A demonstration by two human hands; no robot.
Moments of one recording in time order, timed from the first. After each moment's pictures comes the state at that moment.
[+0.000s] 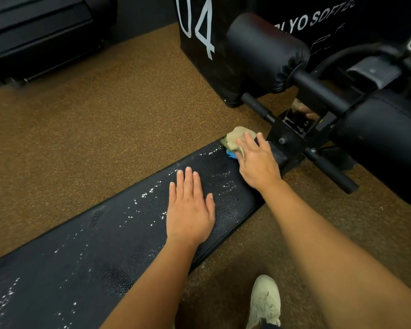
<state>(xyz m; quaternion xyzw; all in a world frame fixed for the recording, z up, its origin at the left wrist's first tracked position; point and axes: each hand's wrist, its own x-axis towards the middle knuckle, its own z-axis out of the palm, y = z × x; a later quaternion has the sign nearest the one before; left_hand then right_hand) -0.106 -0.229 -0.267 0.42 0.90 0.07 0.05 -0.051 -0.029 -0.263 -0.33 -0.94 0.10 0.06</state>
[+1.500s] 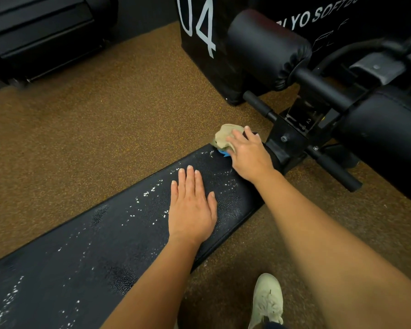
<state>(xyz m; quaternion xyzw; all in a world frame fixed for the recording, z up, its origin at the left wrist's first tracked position) -0.106 -0.228 -0.265 0.42 0.90 0.07 0.06 -0.074 -0.028 -0.258 -0.27 -0.96 0.10 0.05</state>
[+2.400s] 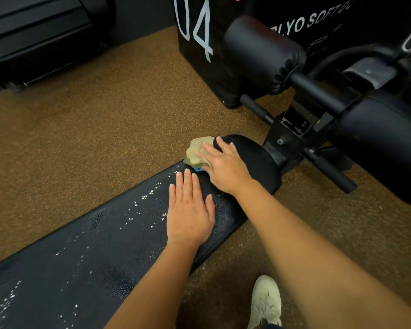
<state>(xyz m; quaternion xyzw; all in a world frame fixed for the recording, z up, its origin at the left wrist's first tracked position) -0.106 -0.229 -0.270 0.42 0.91 0.08 0.03 -0.090 -0.073 -0.251 -0.18 -0.97 0.15 0.04</state>
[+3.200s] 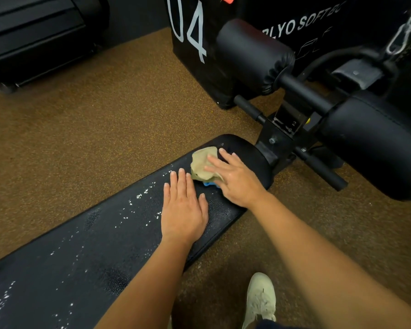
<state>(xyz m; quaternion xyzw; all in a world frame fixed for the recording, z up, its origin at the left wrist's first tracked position) -0.105 -0.230 -0.266 0.42 0.90 0.07 0.06 -0.034 -0.068 -0.257 -0.14 -0.97 0.19 0.07</state>
